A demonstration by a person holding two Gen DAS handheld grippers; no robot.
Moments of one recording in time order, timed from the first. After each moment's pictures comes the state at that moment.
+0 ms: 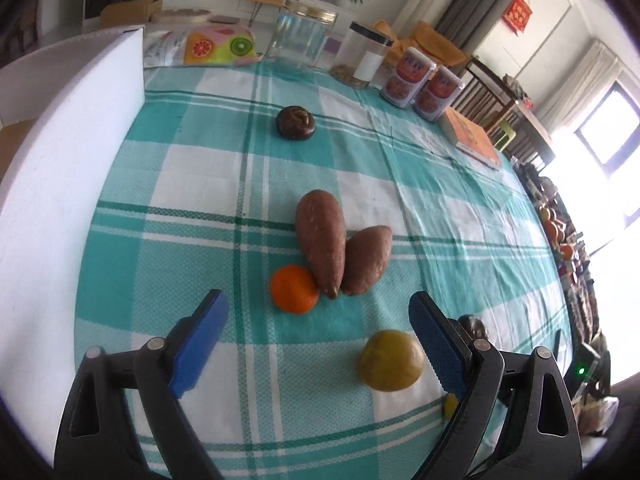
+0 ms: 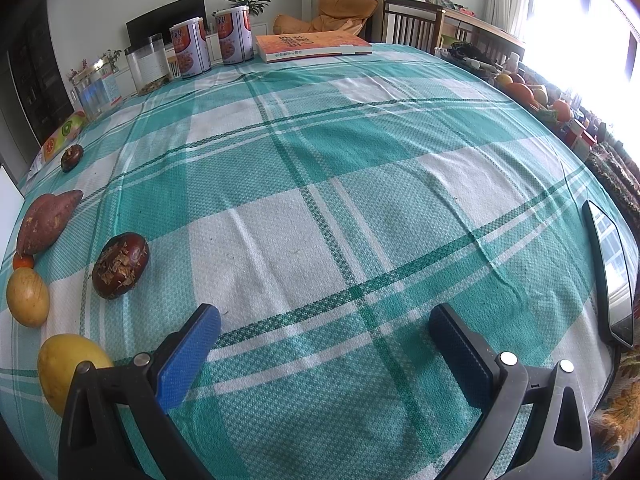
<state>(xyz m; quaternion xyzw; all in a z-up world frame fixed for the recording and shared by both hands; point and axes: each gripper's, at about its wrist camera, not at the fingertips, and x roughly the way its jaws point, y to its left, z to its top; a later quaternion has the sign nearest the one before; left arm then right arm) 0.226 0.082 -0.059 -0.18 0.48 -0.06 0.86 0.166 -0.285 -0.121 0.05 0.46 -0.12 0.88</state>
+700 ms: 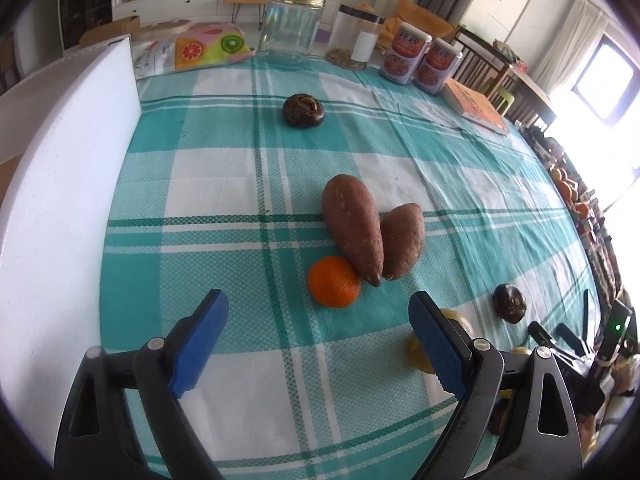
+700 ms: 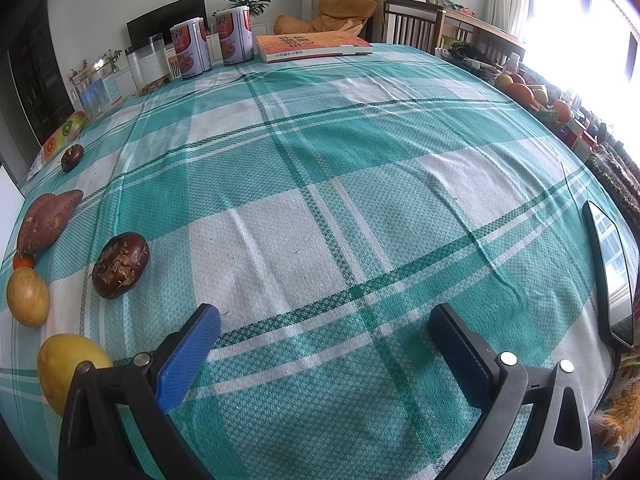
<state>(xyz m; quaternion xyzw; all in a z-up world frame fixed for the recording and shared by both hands) 0.219 0.090 -0.072 -0.10 0.49 -0.08 0.86 0.166 -0.284 -0.121 0.05 0.46 -0.12 0.88</state>
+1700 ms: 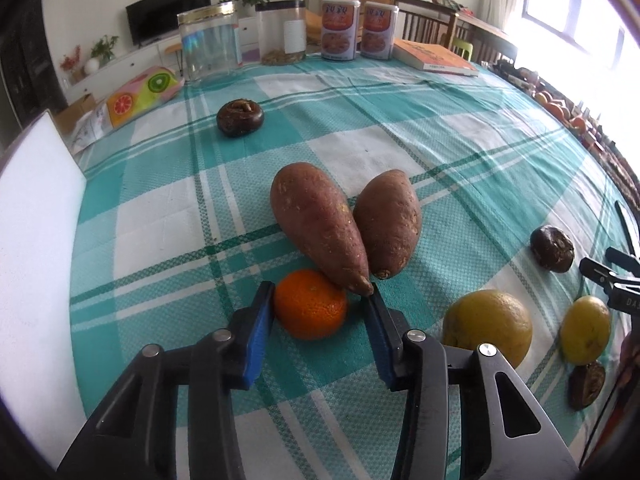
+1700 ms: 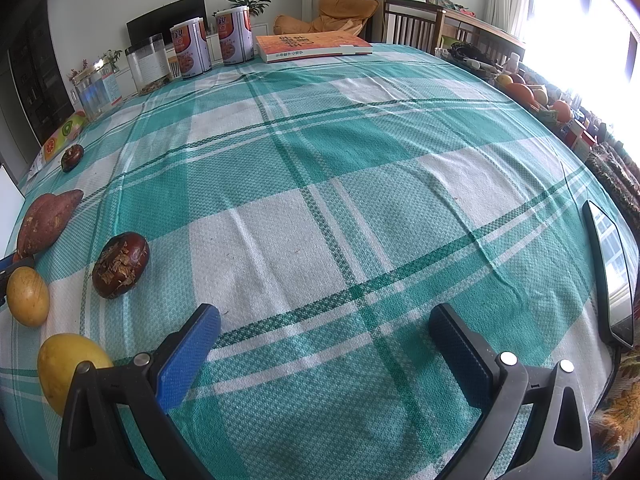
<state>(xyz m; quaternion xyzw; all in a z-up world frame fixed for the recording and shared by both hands) 0.236 0.049 -0.108 0.05 0.45 -0.12 0.88 0.166 -0.284 -0.121 0.05 0.46 -0.12 0.88</state>
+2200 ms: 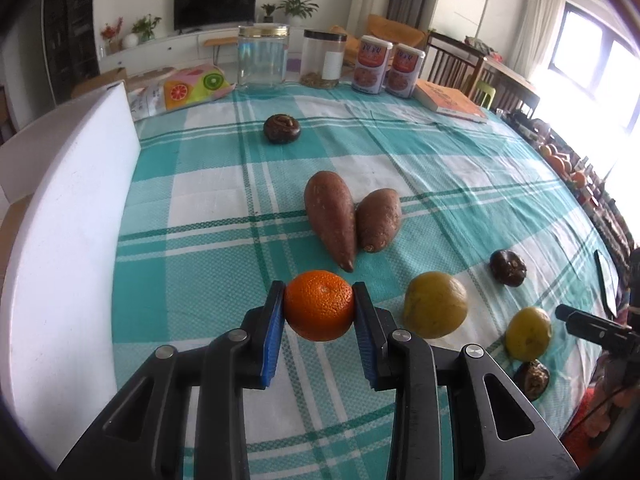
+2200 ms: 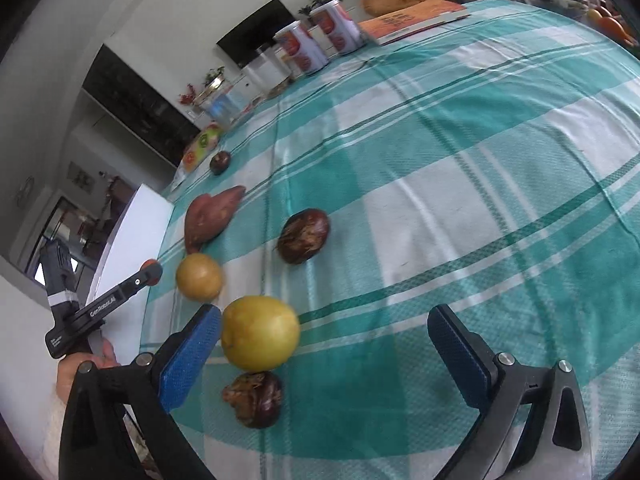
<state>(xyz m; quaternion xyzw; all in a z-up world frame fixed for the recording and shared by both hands) 0.177 0.071 -0.066 -0.03 0.43 -0.09 0.90 0.146 -0.249 -0.100 0.19 0.47 0.16 0.85</state>
